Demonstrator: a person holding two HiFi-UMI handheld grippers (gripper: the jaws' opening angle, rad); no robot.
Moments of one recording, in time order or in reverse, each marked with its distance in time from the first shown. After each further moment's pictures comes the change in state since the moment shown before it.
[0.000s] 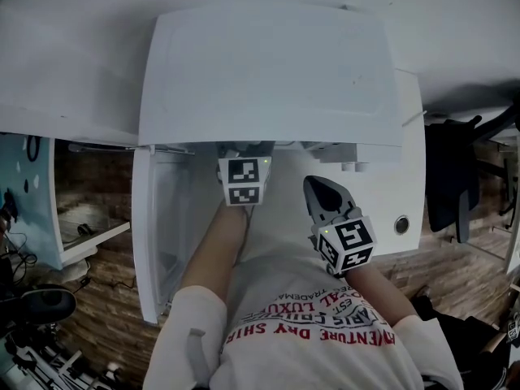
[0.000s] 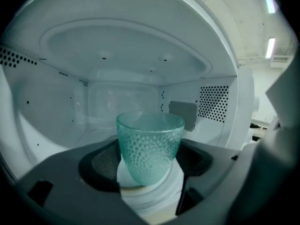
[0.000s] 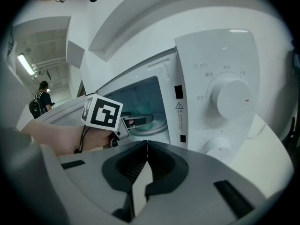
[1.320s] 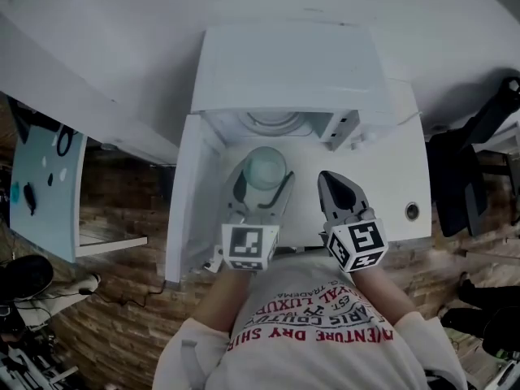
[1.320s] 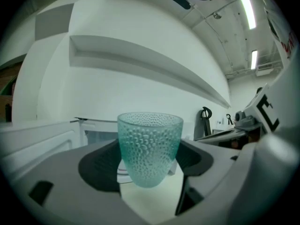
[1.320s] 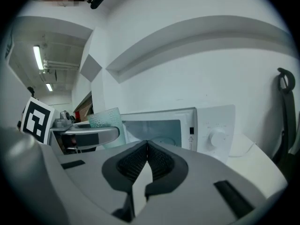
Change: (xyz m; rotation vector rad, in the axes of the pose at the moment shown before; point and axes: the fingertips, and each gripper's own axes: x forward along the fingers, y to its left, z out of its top) left arm -0.227 -0.049 0.049 0.017 -0.226 -0.059; right arm -0.081 0.076 0.039 -0.086 -0.282 -0.061
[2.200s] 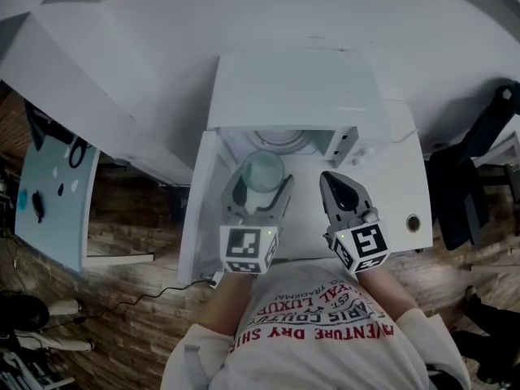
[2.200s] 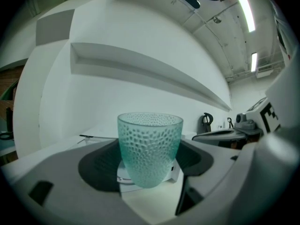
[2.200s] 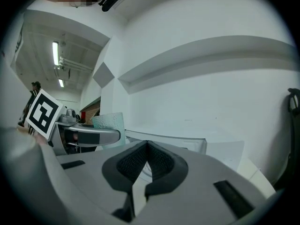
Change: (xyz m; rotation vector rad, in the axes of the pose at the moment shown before) left arm -0.012 0.017 0.045 -0.018 -0.049 0.018; right arm -0.005 0.019 0.059 -0.142 -0.156 0.052
